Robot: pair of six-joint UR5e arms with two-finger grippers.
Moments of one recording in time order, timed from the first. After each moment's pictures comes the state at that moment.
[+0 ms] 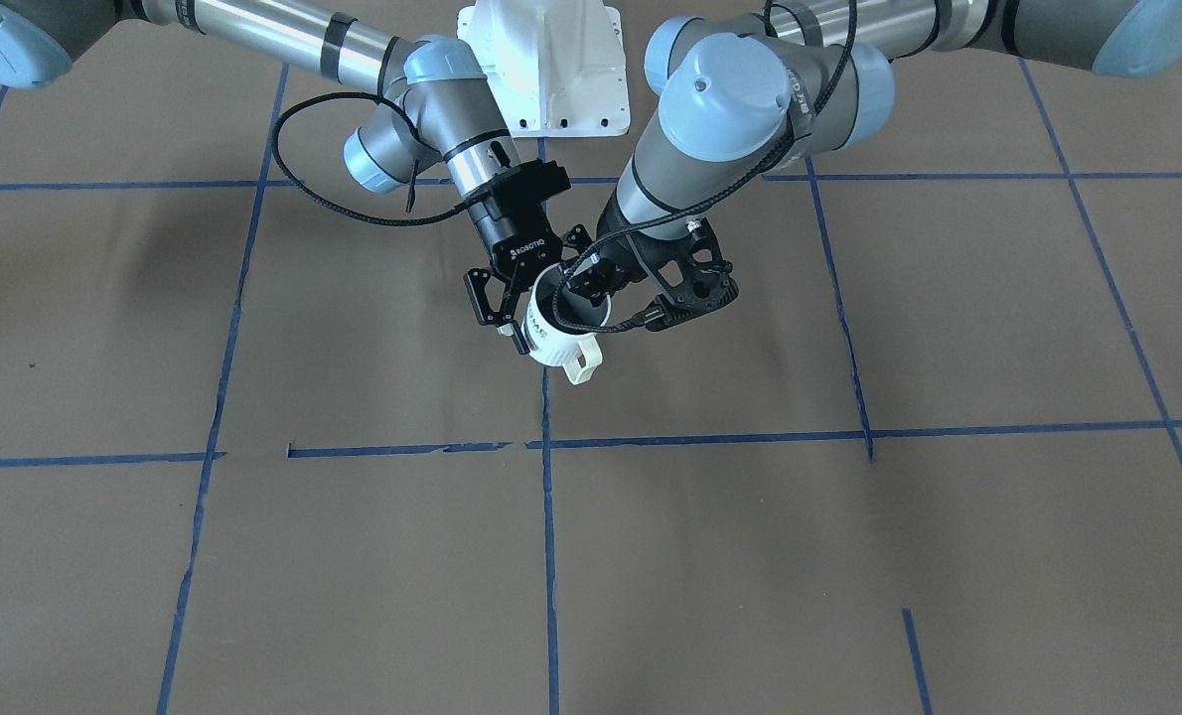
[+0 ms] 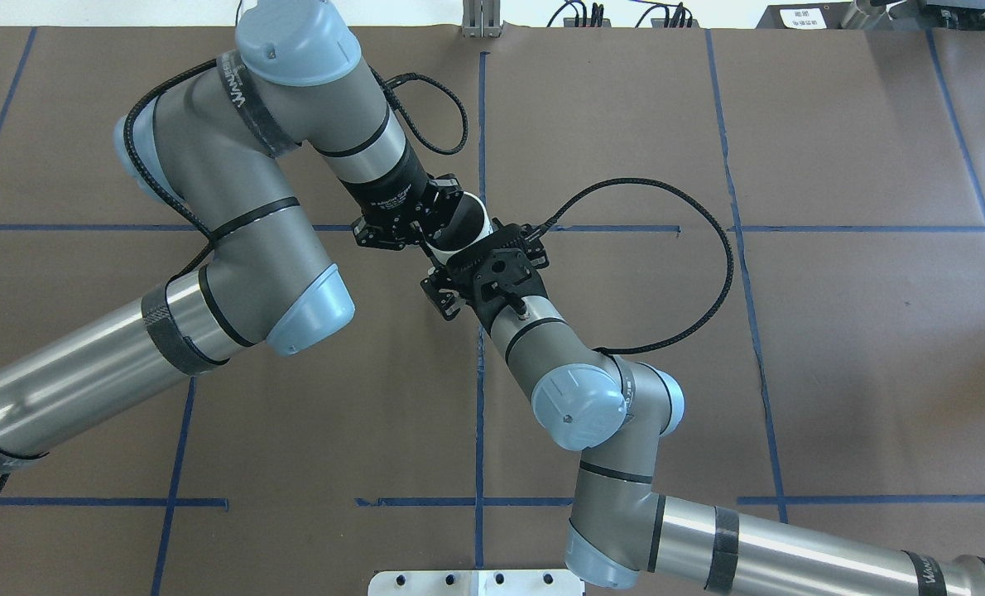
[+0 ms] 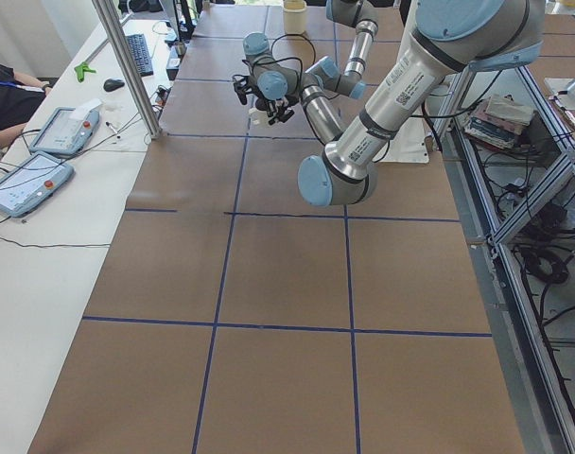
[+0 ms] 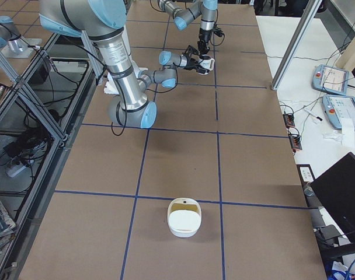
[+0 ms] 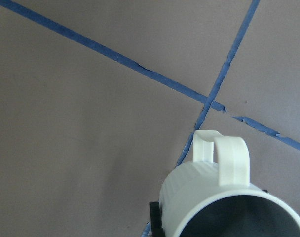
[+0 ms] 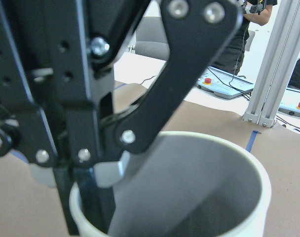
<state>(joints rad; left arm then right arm) -0.71 -2.38 -1.58 -1.63 -2.21 -1.56 0.31 -0.91 1.41 -0.58 0.94 0.62</state>
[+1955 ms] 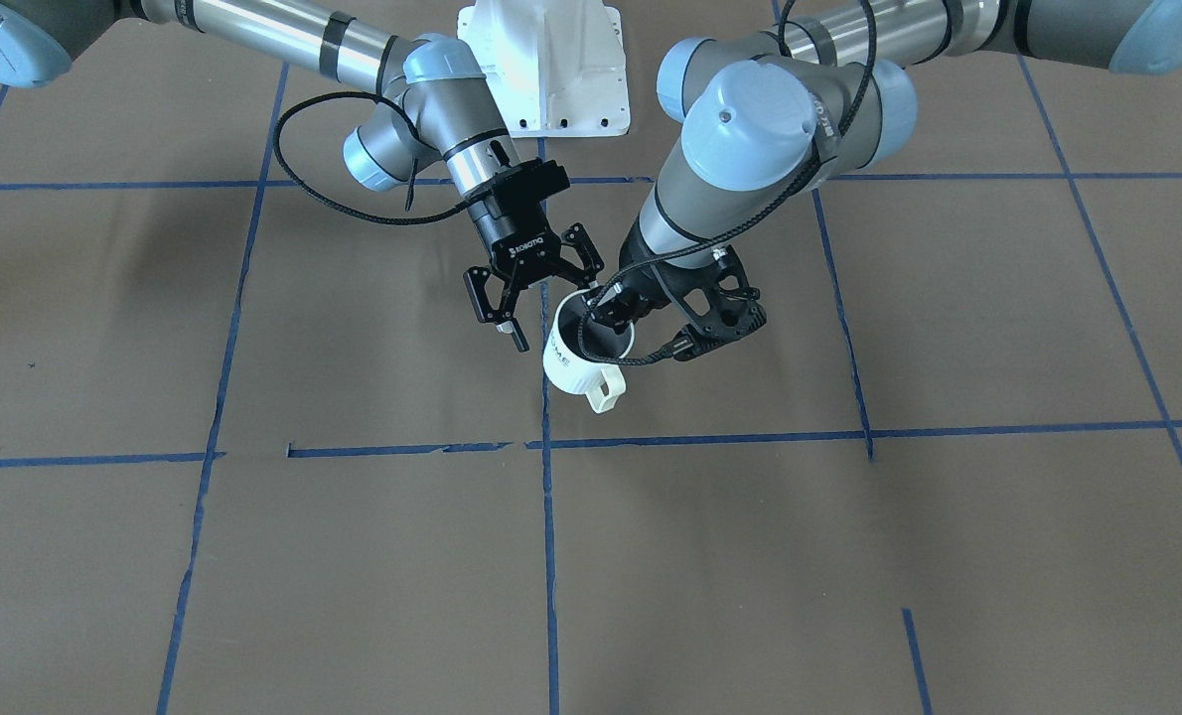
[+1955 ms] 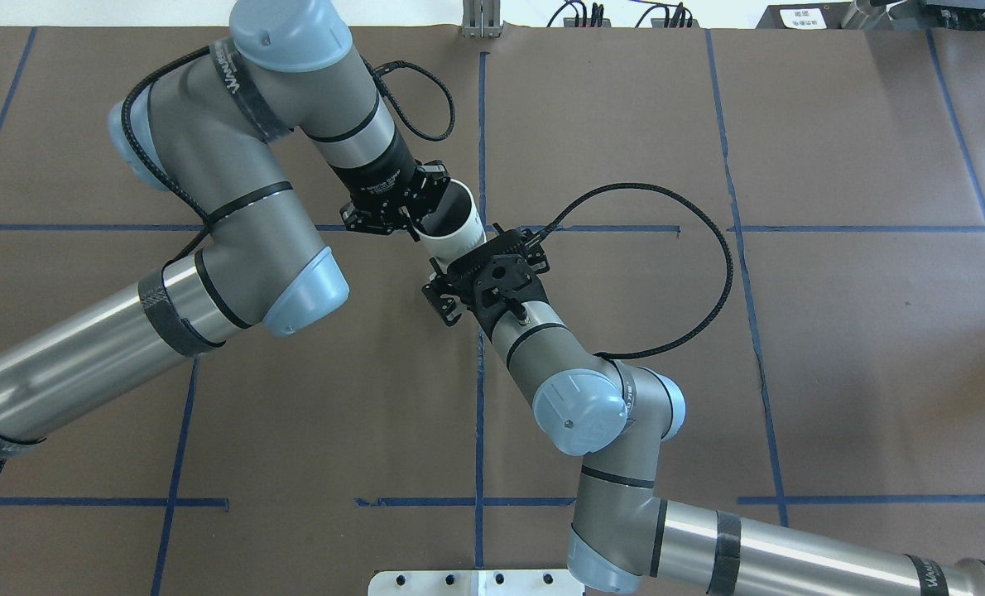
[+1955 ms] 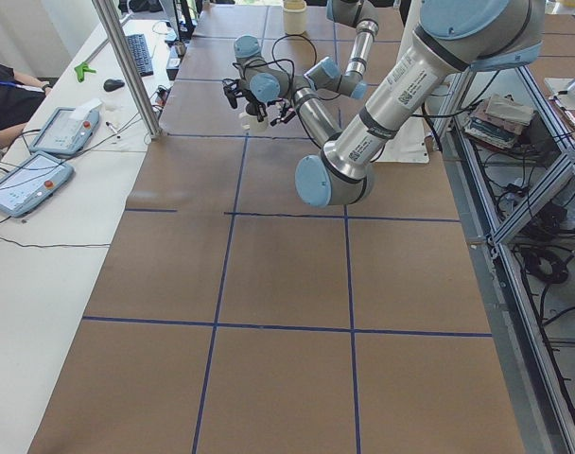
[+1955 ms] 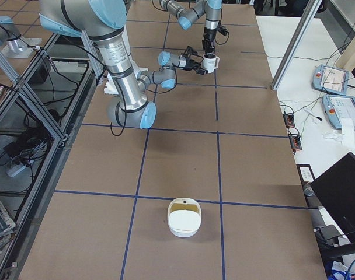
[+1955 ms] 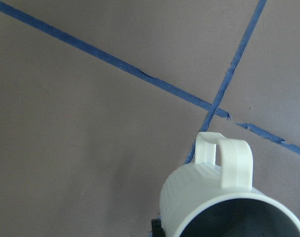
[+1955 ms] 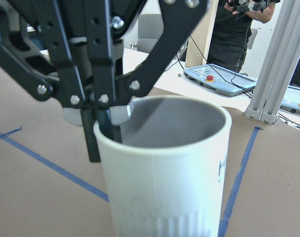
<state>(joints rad) -0.78 -2.38 -1.53 -1.63 -2.20 -1.52 0.30 -0.92 1.41 -0.58 0.94 0.62</state>
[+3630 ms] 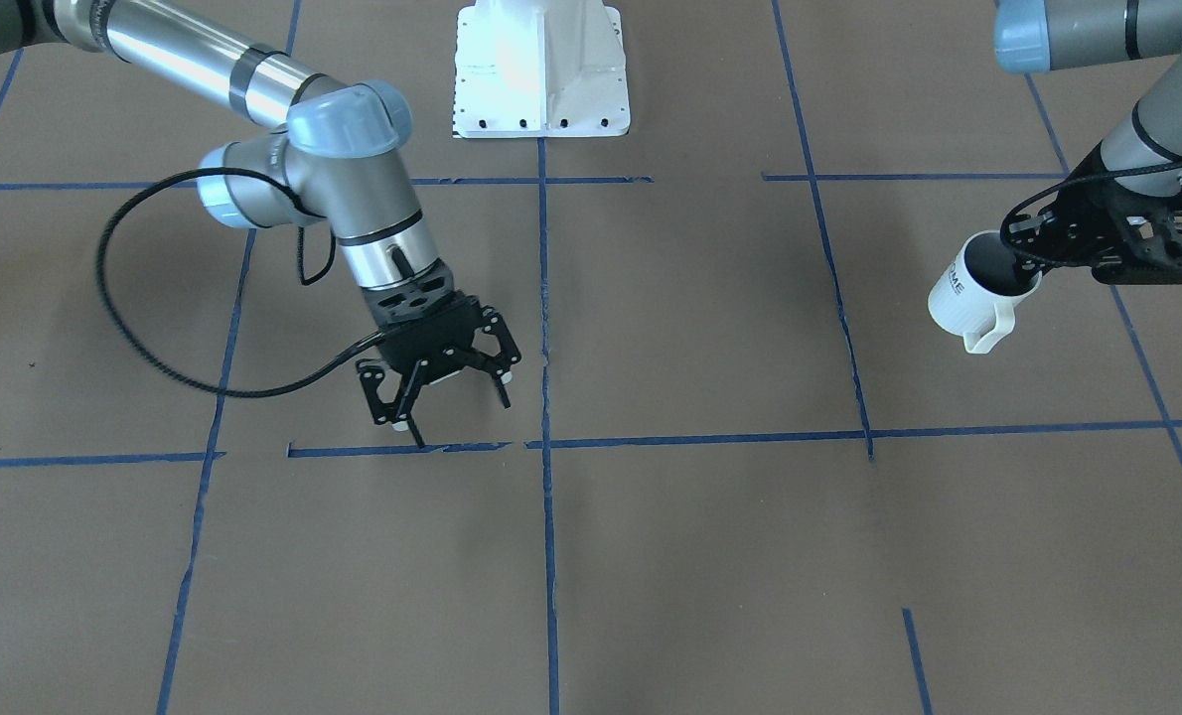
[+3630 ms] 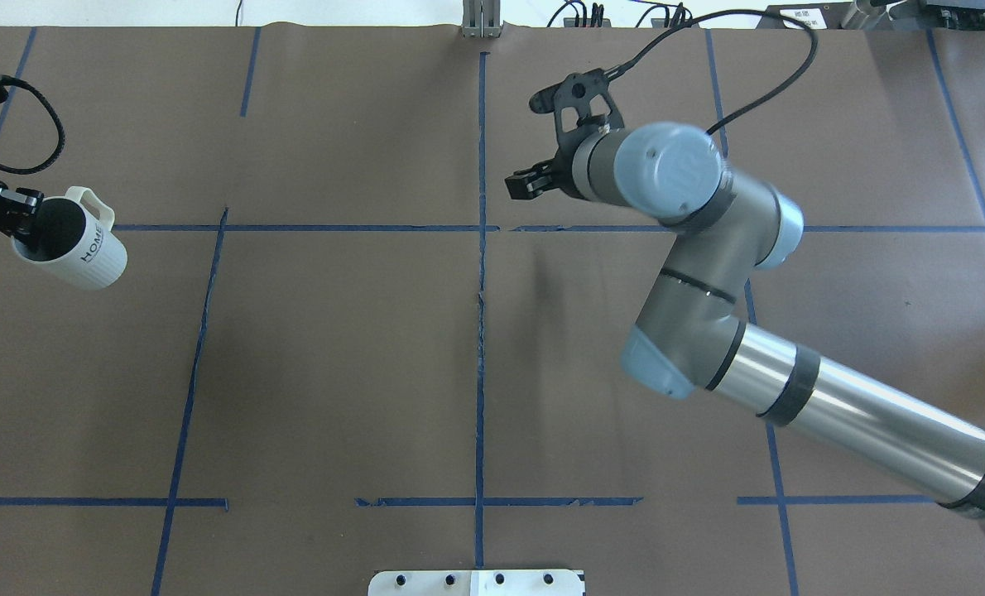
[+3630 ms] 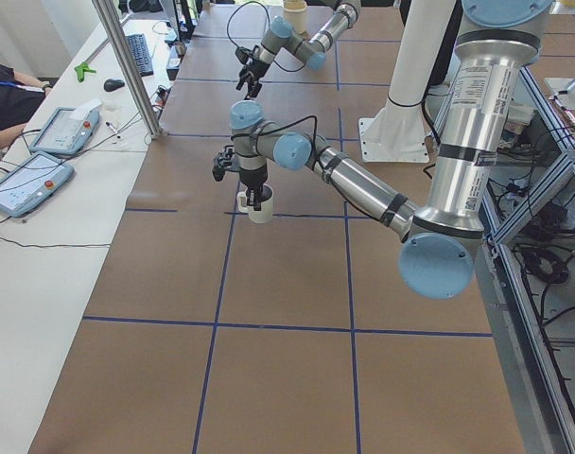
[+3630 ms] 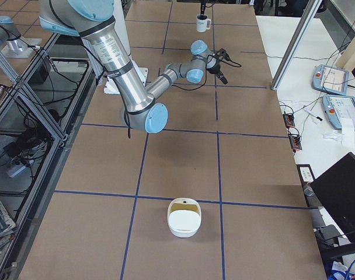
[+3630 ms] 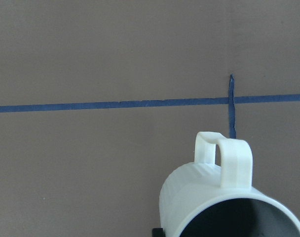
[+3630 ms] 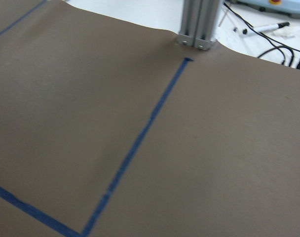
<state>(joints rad) -1.10 -1.69 -1.97 -1.44 -2.21 -0.54 0.71 -0.93 1.53 -1.10 1.68 0.75</state>
